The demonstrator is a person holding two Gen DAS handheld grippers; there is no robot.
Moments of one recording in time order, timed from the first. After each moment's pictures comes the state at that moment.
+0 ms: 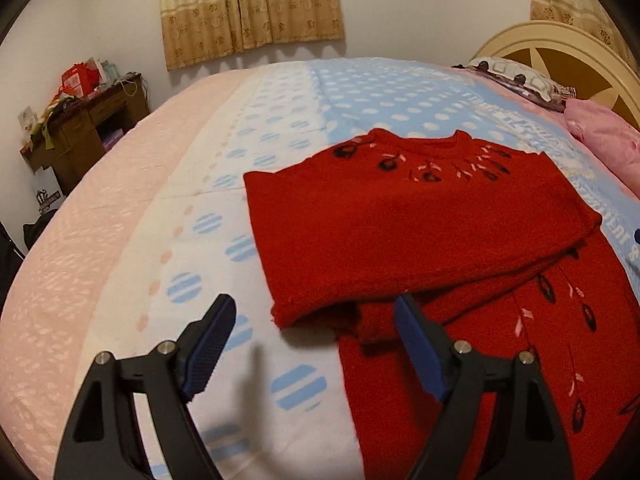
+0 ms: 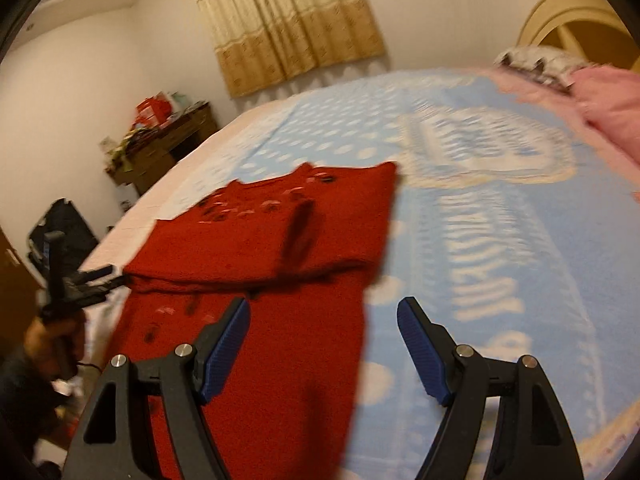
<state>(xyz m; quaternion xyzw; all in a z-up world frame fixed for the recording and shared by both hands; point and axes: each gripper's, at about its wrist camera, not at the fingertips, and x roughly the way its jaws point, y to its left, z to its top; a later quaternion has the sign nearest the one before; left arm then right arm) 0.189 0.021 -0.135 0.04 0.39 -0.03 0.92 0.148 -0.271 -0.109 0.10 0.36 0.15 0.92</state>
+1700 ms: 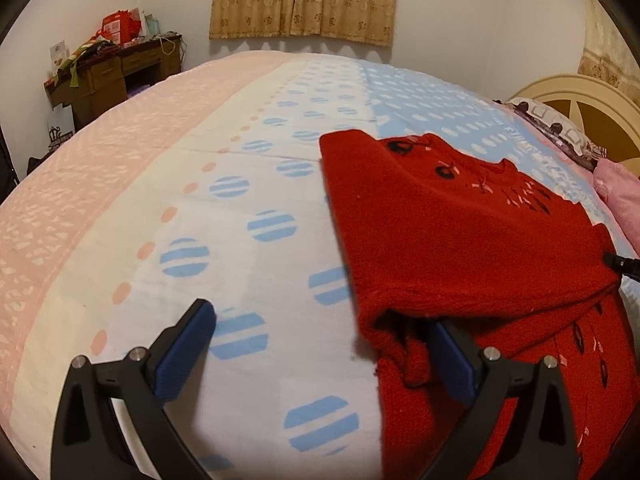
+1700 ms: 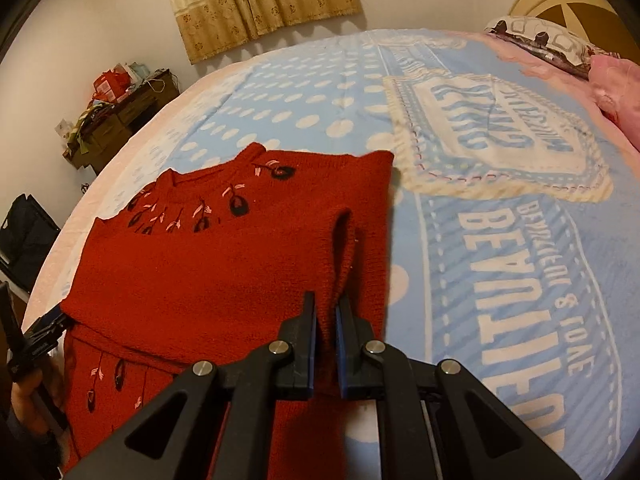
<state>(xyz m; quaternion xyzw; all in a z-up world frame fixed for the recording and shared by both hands) 0.202 0.059 -0.168 -0.06 0.39 0.01 0.92 0.261 -0.268 -0.146 0.08 0.43 0.08 0.89</state>
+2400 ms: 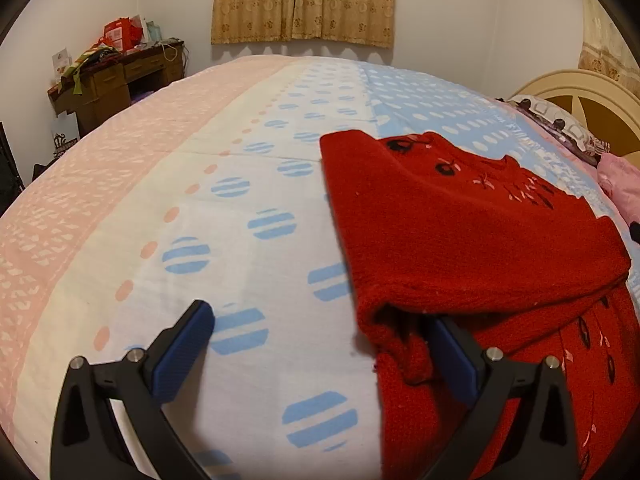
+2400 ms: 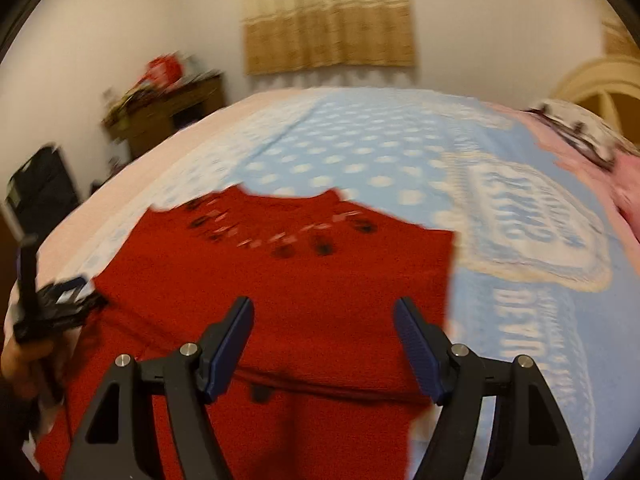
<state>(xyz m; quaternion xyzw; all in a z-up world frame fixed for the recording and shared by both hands) 0.200 0.054 -0.168 -0.05 0.38 0.02 0.92 0.229 -0.200 -0.100 -0.02 0.36 0.15 0.92</state>
